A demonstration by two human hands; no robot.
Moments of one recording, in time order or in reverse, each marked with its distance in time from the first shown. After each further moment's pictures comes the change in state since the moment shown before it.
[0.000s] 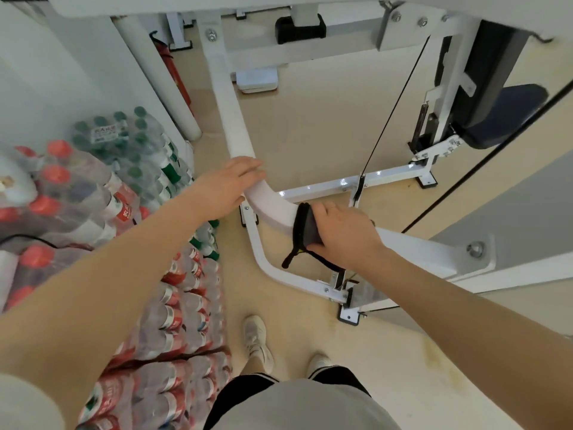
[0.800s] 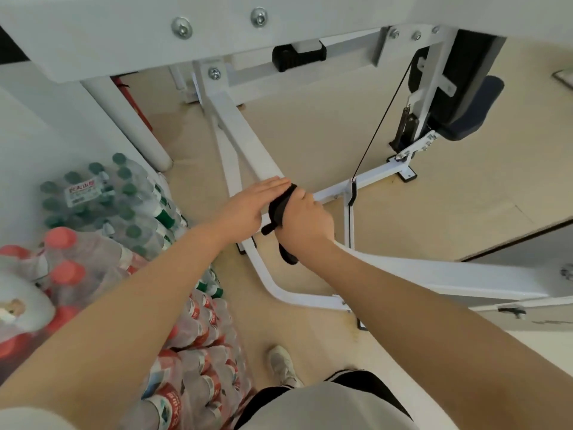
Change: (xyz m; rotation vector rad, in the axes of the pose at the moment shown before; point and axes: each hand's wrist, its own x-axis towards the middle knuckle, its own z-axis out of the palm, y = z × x) left_hand 0.049 -0.106 0.011 -0.503 0.077 0.172; right_hand 0.171 -0.110 -0.009 0.228 -0.009 0.600
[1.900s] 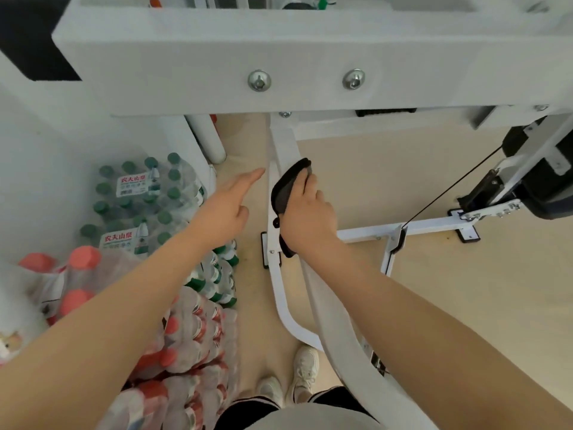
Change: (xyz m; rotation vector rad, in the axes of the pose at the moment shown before) left_hand 0.017 -0.081 -0.062 -0.069 0.330 -0.401; right_hand 0.137 -0.055 -0.010 -0.052 -0.018 -0.296
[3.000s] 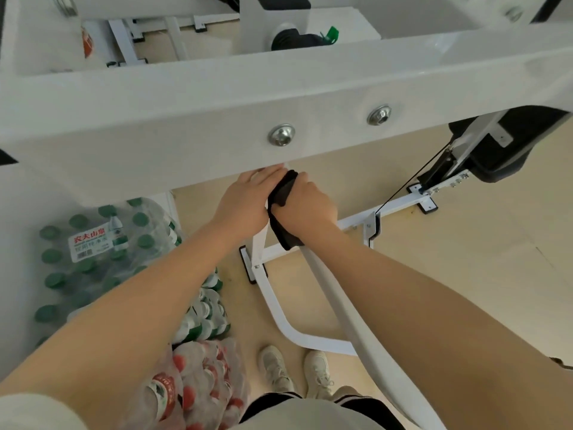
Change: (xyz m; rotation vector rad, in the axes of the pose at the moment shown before) left_hand 0.108 -0.021 -0.003 0.180 -0.138 0.273; right_hand 0.079 -0.022 -0.014 0.258 -0.023 0.349
